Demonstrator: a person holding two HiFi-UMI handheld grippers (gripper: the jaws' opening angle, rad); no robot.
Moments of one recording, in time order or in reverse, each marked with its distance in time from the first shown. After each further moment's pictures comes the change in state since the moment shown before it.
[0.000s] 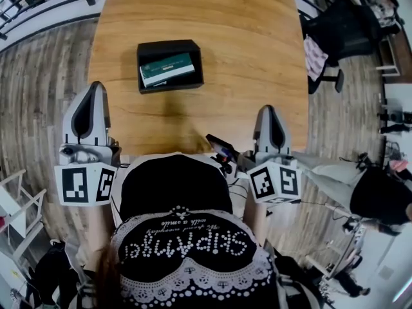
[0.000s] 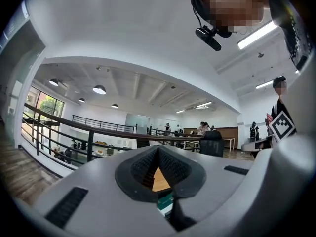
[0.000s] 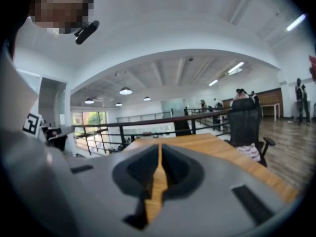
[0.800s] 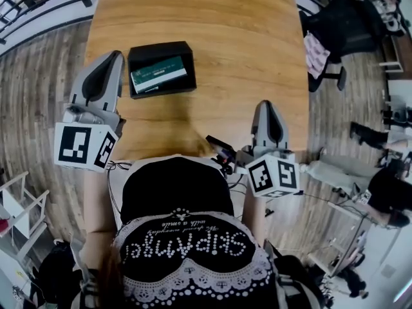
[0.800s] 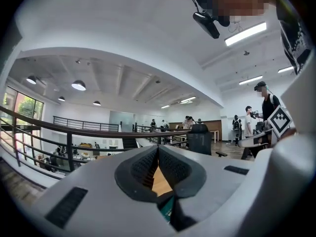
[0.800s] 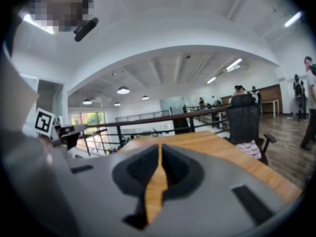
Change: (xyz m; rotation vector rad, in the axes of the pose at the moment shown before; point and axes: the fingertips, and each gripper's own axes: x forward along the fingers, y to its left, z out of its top) left arm 0.092 -0.034 -0.012 0.080 0.051 -0.193; right arm 0.026 -0.029 -0.009 0.026 0.020 -0.008
